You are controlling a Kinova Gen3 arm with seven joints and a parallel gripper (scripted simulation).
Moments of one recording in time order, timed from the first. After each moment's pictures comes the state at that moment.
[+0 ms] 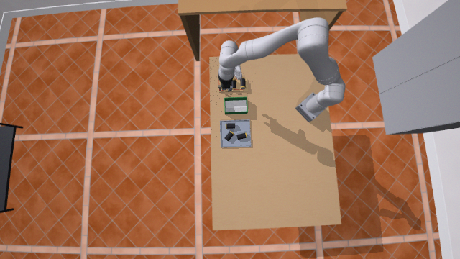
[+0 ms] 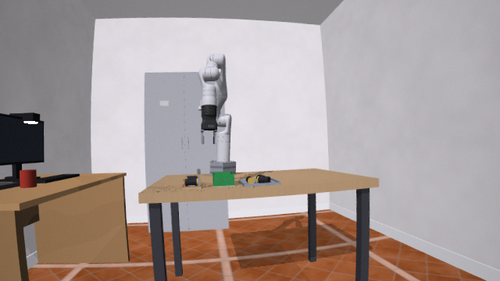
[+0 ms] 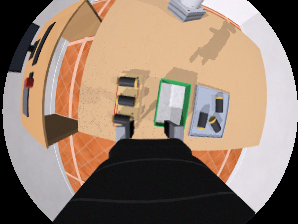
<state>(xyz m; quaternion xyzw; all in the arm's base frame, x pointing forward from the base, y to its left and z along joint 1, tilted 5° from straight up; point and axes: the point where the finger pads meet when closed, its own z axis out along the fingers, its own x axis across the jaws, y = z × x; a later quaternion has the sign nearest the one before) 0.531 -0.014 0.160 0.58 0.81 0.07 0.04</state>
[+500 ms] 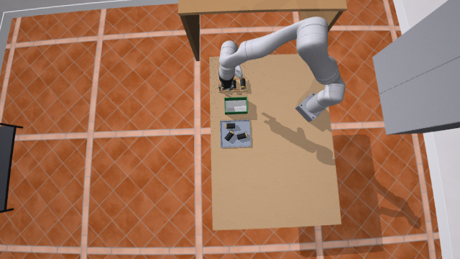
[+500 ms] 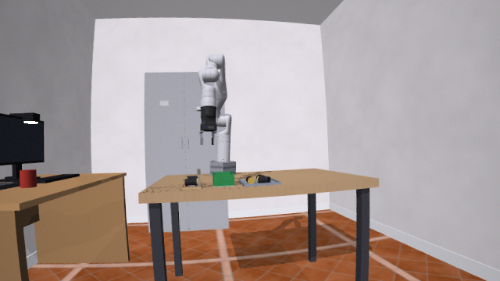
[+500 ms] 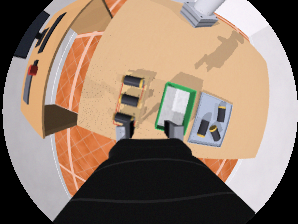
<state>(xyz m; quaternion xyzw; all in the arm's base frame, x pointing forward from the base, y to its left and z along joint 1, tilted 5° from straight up) 0.530 -0.020 0.155 0.53 0.84 0.06 0.04</state>
